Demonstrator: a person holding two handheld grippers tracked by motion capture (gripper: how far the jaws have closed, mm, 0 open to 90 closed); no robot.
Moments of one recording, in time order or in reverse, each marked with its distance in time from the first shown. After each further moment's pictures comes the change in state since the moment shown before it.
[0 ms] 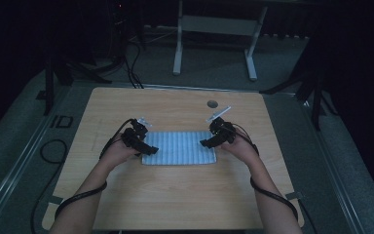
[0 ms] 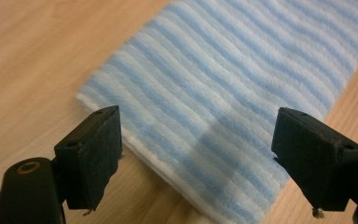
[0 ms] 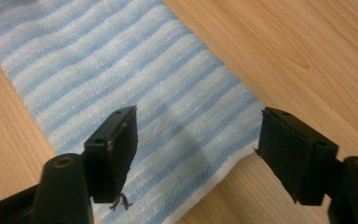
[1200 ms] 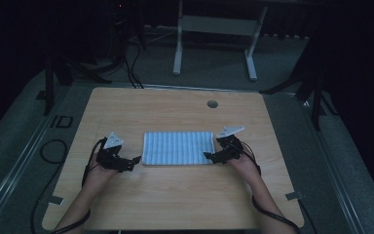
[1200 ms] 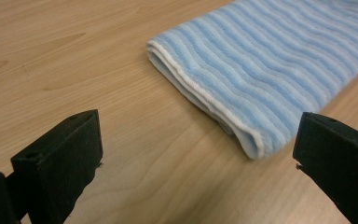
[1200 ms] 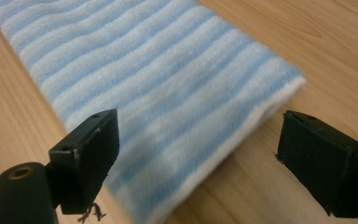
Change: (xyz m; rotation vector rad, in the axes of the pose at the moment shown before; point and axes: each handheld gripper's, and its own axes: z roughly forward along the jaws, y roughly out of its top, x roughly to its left) left arm -0.011 -0.099 -0.031 -0.328 0.150 -0.118; right arm 0.012 -0.067 0.006 -0.202 -0.007 0.046
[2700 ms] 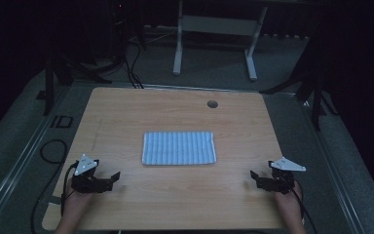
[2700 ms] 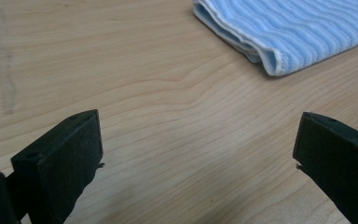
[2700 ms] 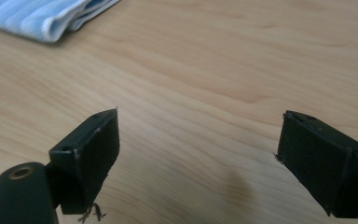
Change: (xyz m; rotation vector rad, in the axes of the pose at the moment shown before) left arm 0.004 -0.070 -0.056 -0.089 0.107 -0.112; right arm -0.003 -0.137 -0.117 -0.143 -0.351 0.237
